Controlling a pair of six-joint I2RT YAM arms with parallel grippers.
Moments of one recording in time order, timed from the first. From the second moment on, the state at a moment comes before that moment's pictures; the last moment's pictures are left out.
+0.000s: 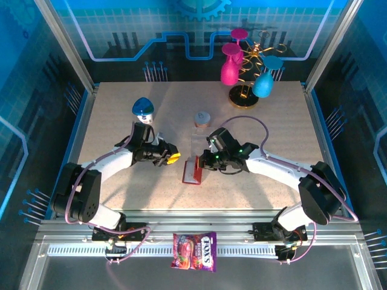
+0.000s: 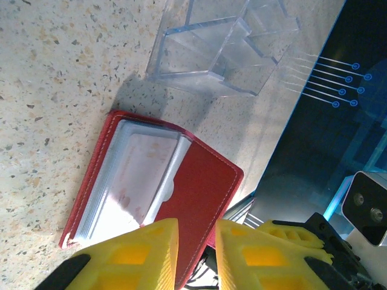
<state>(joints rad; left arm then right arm) -0.25 1.47 0.75 -0.19 0.78 -1.04 0.73 1.48 0.94 -0.38 -0.30 0.83</state>
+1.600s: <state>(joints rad) -0.53 1.78 0.90 -0.22 0.64 -1.03 0.44 1.49 0.75 -0.50 -0.36 0.51</state>
